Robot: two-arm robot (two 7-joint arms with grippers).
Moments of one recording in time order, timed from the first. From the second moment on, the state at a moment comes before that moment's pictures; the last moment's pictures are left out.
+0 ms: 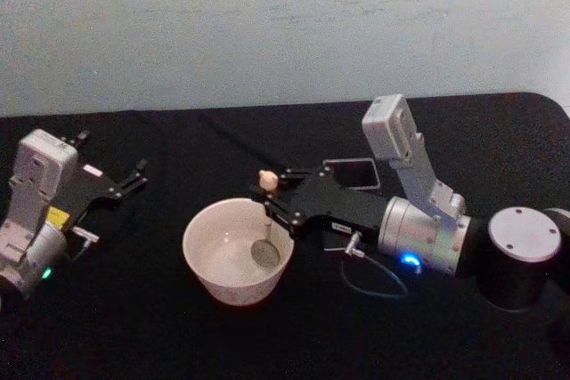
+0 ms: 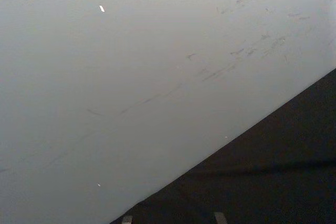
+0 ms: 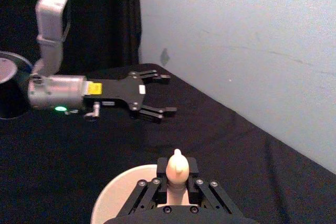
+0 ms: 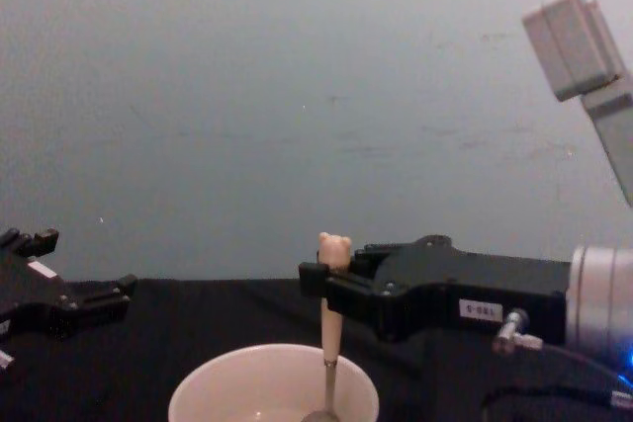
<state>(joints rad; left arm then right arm) -0.20 0.60 0.45 -1.41 -0.25 -0.12 0.03 0.35 0.41 -0.58 -1.48 0.40 0.07 0.57</state>
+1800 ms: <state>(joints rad) -0.20 0.60 0.45 -1.41 -0.25 -0.12 0.03 0.43 0.32 -0.60 -1.37 0.41 0.13 0.52</state>
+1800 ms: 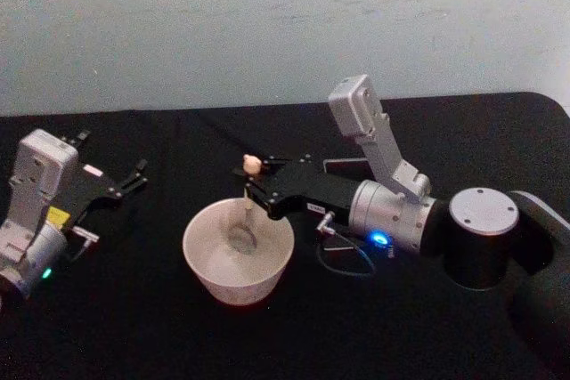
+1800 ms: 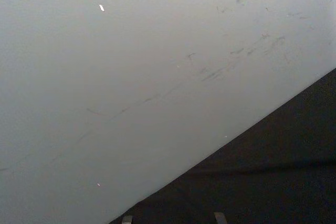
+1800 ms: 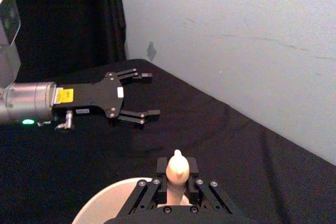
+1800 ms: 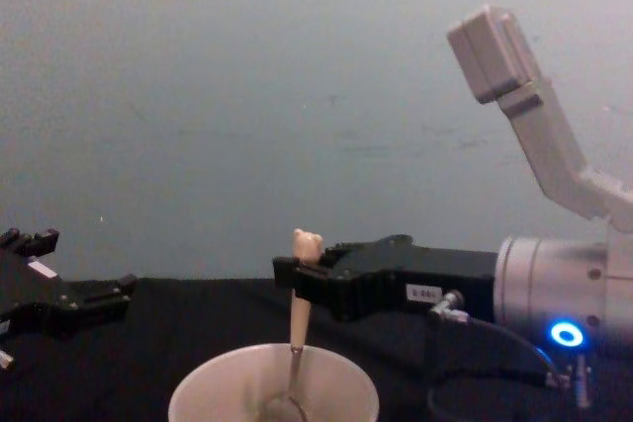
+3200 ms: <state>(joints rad) -0.20 0.60 0.45 -1.41 -0.25 -0.12 0.03 0.35 0.44 -0.55 -1.57 0.54 0.14 0.53</state>
